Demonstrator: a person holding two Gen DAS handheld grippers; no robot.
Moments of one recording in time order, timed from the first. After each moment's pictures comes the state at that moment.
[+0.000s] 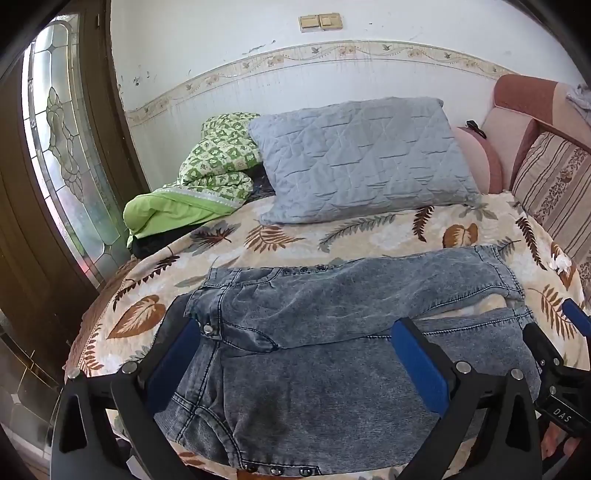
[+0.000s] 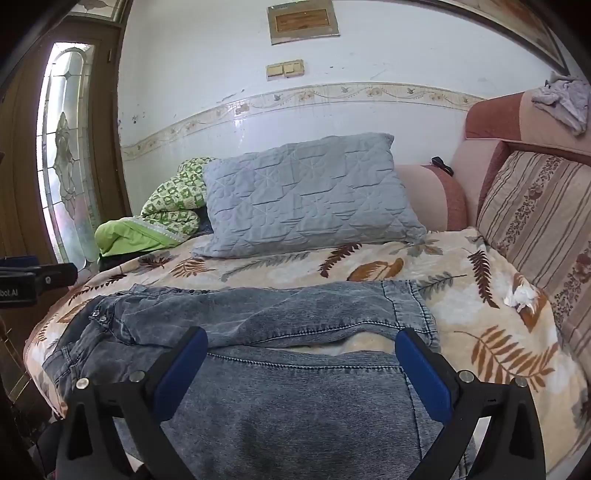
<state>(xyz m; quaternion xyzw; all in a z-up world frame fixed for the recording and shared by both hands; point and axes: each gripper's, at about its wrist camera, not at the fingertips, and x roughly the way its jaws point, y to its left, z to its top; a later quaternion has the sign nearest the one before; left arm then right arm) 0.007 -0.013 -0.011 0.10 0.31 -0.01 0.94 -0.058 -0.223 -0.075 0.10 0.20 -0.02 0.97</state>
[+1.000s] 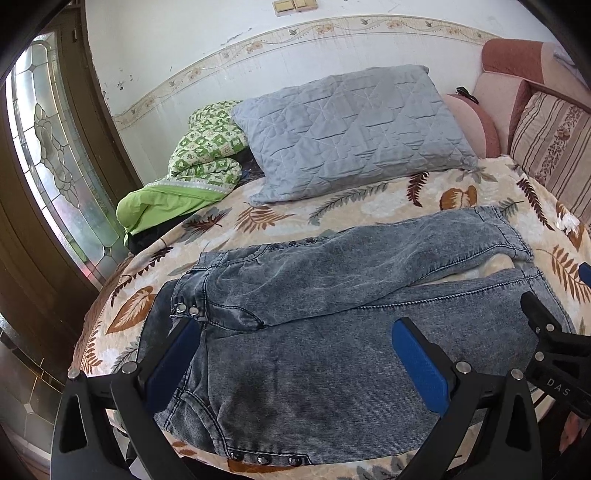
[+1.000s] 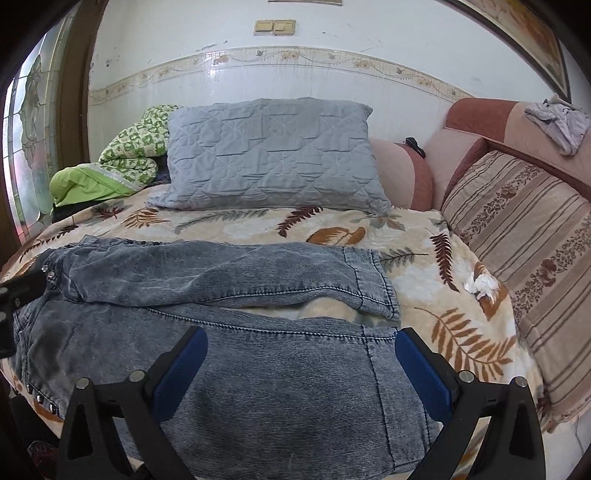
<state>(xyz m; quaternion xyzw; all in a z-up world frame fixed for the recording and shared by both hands) 0.002 -0.038 -0.050 0.14 0.34 -0.01 0.93 -0.040 -0.211 -0.083 0.04 0.29 -0.11 0.95</state>
